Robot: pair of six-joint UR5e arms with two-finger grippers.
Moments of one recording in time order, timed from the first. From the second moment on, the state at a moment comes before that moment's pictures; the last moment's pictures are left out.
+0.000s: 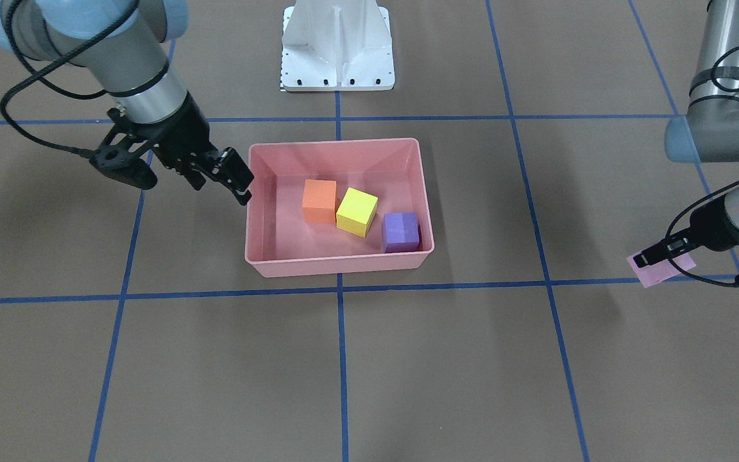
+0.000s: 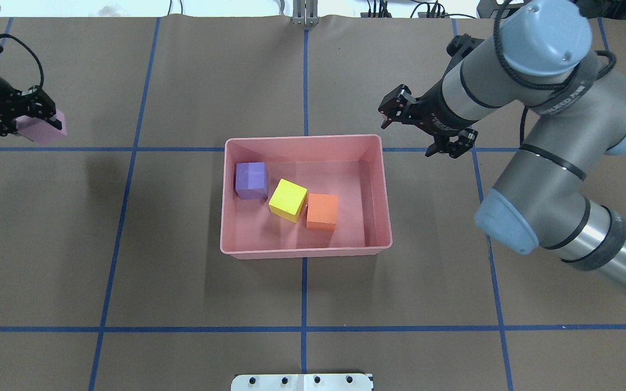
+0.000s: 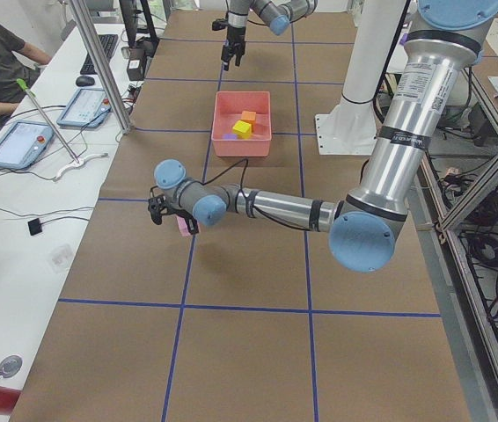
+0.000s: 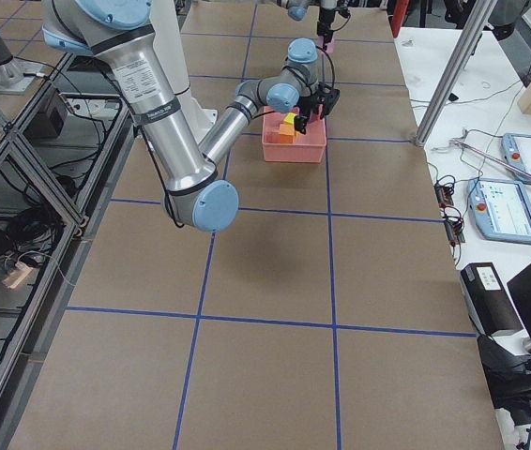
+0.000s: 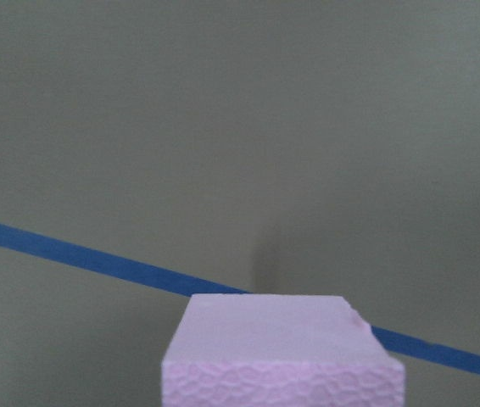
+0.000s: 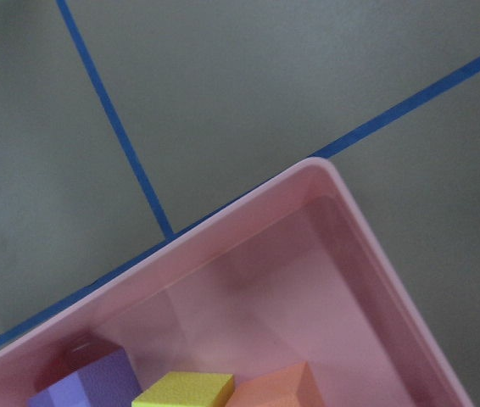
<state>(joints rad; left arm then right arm) -1.14 -1.90 -1.44 -1.96 -2.45 -1.10 0.82 -1.10 1.90 -1.48 2.08 1.55</state>
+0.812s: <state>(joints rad) -0.65 -2.37 -1.60 -1.79 -2.22 -1.89 0.97 -1.32 1.90 -1.47 2.12 1.11</state>
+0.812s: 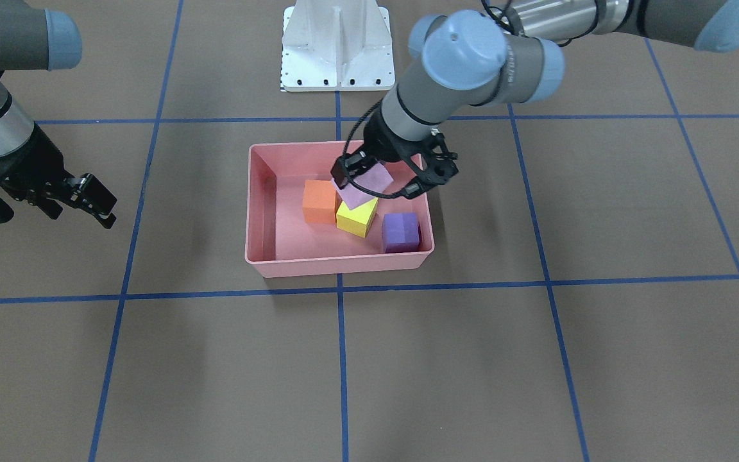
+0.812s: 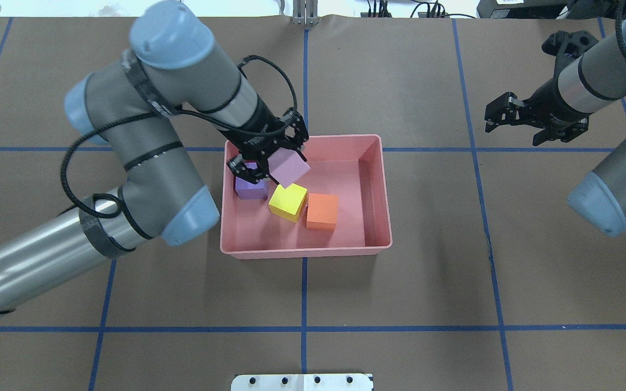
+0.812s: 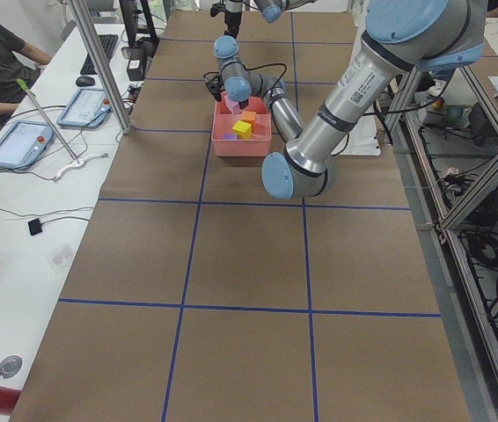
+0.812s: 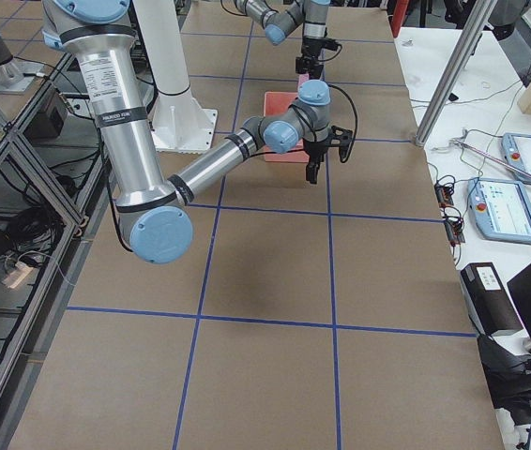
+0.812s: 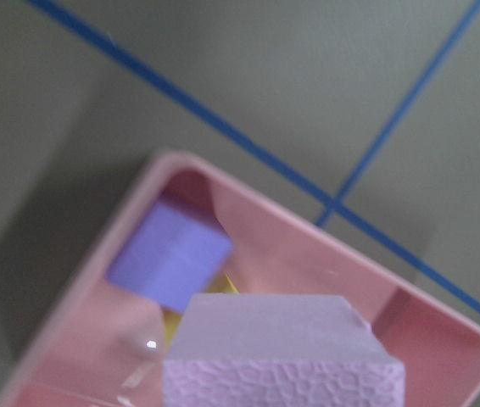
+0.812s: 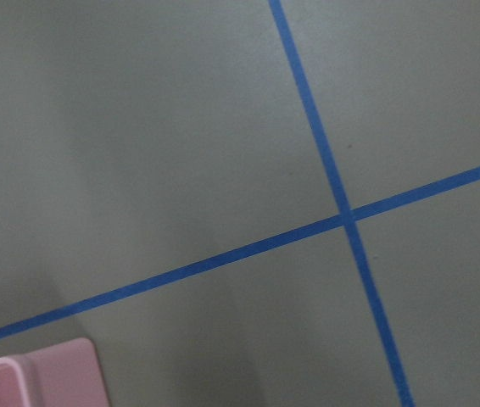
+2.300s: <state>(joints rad) -0.64 -2.17 -1.78 -1.74 -2.18 -1.91 0.98 -1.34 1.90 -1.47 2.11 1.10</state>
